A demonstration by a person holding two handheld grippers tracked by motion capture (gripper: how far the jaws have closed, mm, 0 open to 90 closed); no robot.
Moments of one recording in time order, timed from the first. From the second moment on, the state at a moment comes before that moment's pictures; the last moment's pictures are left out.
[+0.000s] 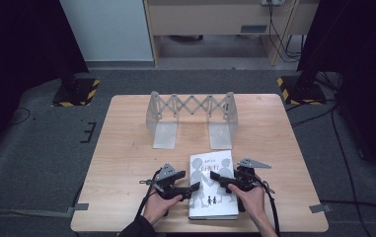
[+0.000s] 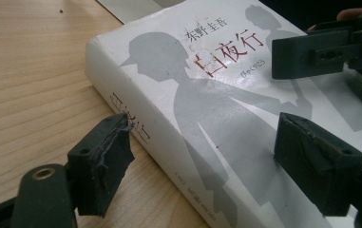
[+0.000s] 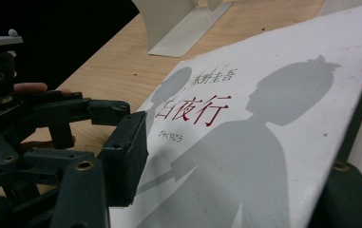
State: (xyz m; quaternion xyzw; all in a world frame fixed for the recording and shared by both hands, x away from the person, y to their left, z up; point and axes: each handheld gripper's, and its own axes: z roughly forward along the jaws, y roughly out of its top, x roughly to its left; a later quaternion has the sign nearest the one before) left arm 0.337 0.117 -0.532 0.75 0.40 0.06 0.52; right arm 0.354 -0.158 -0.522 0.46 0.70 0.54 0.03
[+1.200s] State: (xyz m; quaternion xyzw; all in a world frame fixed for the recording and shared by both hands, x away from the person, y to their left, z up) left arm 0.340 0.117 -0.534 0.73 0.39 0.01 0.56; right arm 0.346 -0.167 -0.493 0.47 0.65 0.60 -0.01
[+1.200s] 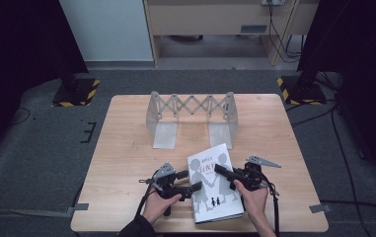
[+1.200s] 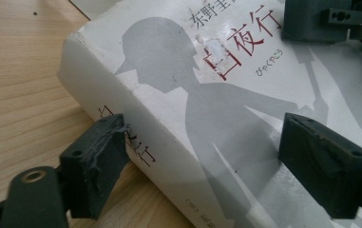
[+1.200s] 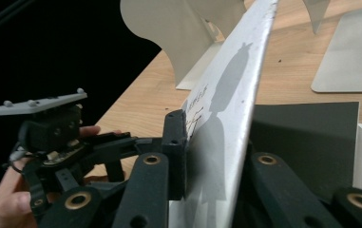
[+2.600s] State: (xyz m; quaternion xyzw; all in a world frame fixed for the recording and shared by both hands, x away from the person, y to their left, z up) left arm 0.349 0.107 -0.548 0.71 0.41 -0.10 0.56; right arm 0.350 -0.178 -0.491 0.44 0.65 0.62 -0.02
